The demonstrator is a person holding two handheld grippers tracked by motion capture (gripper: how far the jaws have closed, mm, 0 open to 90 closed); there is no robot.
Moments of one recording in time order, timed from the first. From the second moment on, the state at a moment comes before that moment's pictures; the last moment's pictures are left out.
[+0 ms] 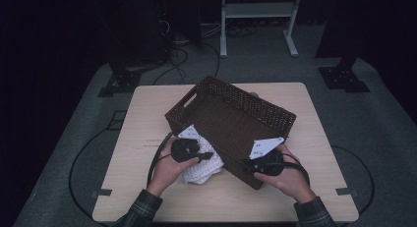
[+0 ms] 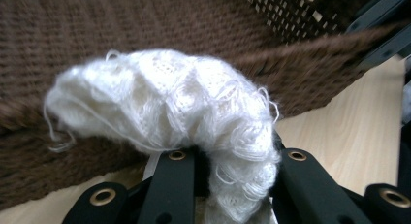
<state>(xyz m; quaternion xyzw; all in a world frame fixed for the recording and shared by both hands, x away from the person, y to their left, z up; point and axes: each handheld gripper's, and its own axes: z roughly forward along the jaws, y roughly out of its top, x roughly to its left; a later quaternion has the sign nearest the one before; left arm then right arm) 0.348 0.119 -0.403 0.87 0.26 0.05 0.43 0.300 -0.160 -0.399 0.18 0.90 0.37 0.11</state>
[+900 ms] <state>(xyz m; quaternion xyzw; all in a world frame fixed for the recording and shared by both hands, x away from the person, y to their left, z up) 0.350 0.124 -0.404 0.87 0.27 0.05 0.42 0.286 -0.181 -0.392 0.18 0.89 0.41 0.08</state>
